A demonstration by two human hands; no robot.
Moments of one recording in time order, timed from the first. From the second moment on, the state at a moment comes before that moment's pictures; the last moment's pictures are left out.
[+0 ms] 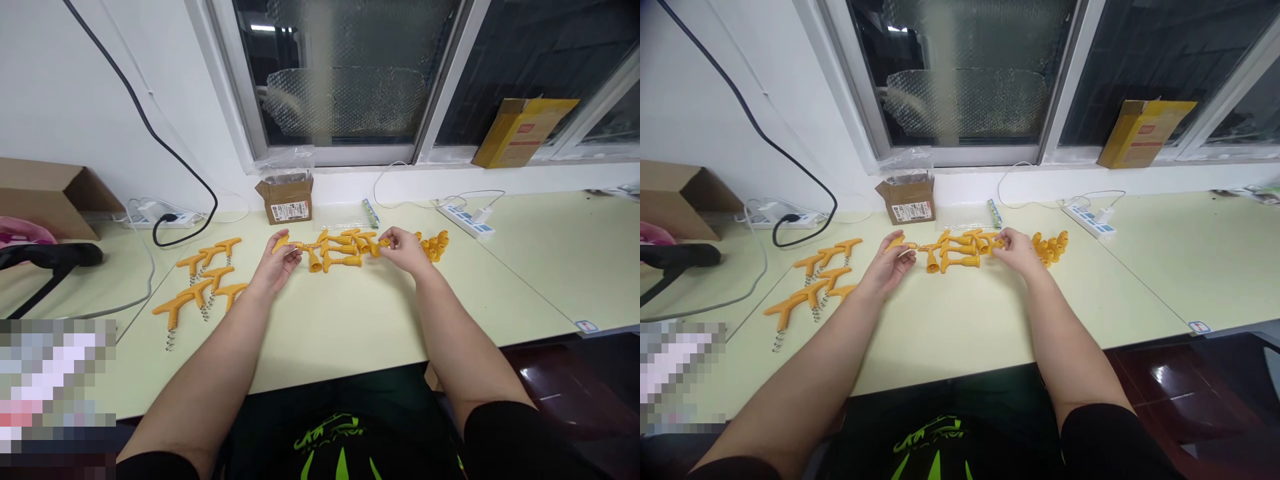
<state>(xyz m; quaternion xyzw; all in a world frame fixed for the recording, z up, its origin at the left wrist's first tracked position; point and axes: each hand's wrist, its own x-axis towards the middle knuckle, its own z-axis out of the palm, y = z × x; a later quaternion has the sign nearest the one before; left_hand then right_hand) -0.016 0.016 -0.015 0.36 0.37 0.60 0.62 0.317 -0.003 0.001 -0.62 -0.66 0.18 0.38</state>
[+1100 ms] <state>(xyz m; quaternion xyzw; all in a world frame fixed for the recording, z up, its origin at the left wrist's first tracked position) 0.022 -0.015 -0.022 0.51 0.33 0.54 0.59 0.235 -0.021 -0.020 -0.38 -0.68 0.37 0.50</state>
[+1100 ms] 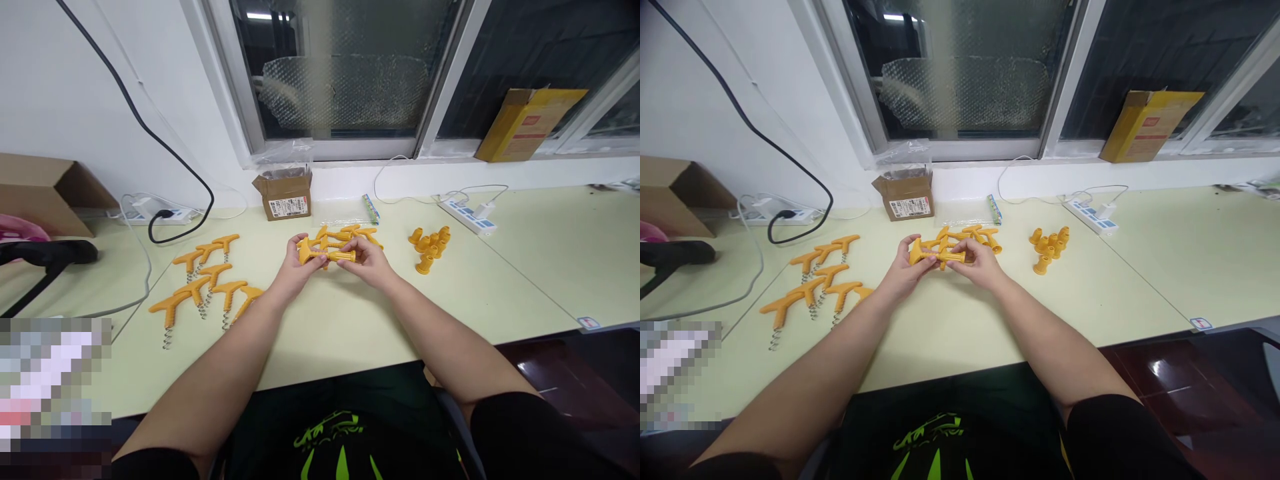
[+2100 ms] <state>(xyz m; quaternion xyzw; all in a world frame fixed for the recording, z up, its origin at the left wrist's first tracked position) 0.019 -0.017 -0.018 0.60 0.29 0.54 0.51 0.231 -0.018 -0.018 -0.37 -0.53 0.63 0.44</state>
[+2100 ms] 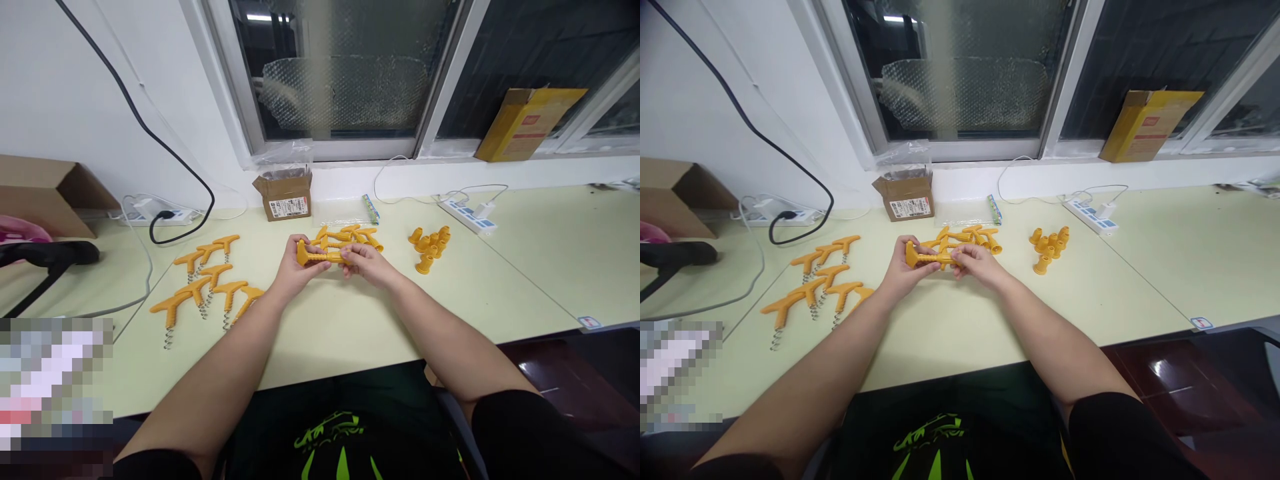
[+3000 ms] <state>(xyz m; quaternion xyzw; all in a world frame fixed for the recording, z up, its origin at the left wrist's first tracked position) 0.013 -0.019 -0.011 0.64 0.31 0.52 0.47 0.226 -0.020 -0.012 -0.39 -0.39 0.79 0.26</state>
